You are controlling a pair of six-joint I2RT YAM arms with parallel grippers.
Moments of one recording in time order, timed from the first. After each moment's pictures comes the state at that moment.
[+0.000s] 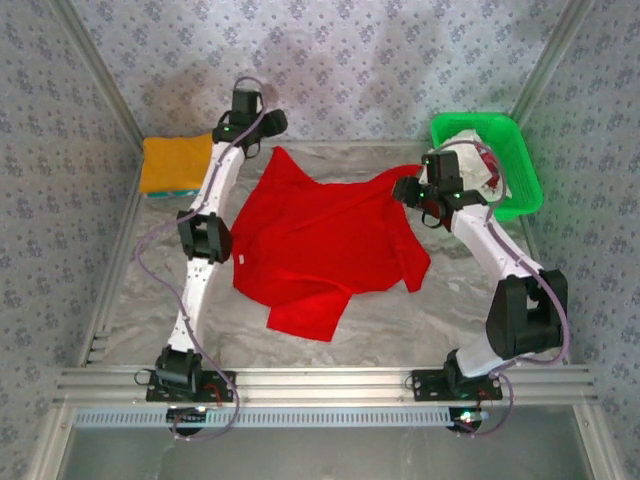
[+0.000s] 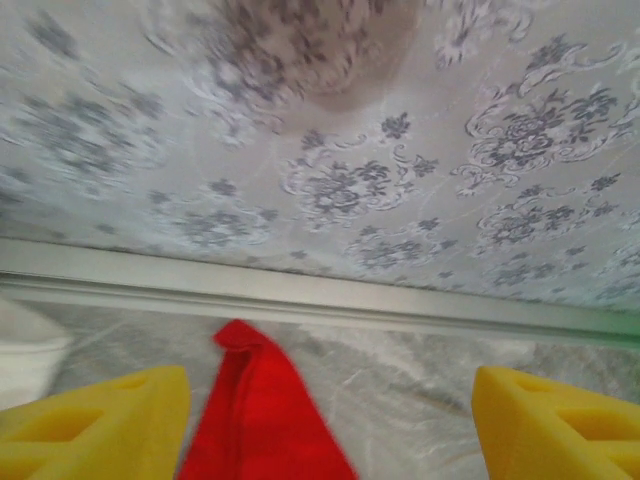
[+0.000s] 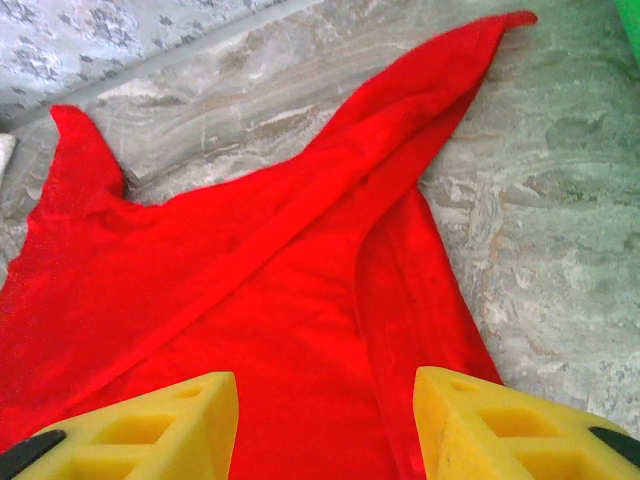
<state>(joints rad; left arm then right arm) -0.22 2.72 2.94 -0.77 0.05 -0.40 0.18 1.51 1.18 -0.42 -0.09 0.43</state>
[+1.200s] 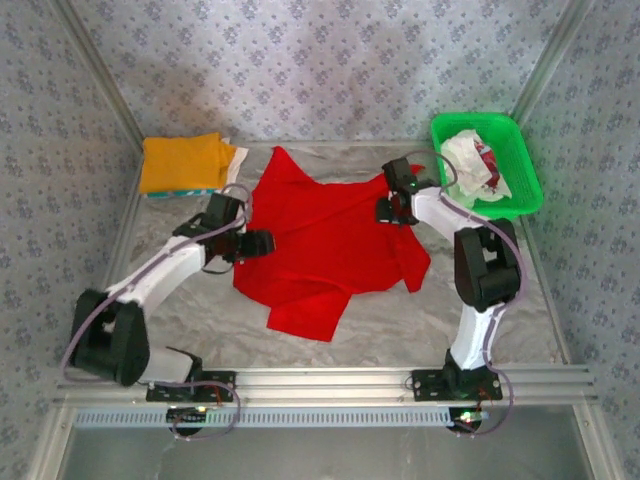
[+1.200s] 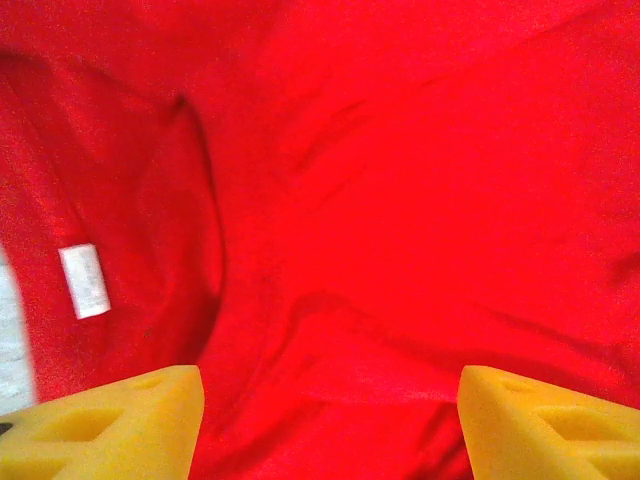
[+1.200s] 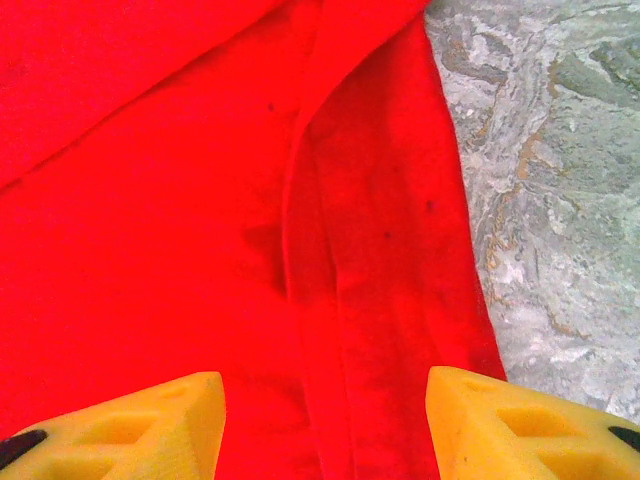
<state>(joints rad) -0.36 1.42 0.89 -0.50 0.21 -0.51 0.31 1.89 1.38 -0.61 0.12 0.30</state>
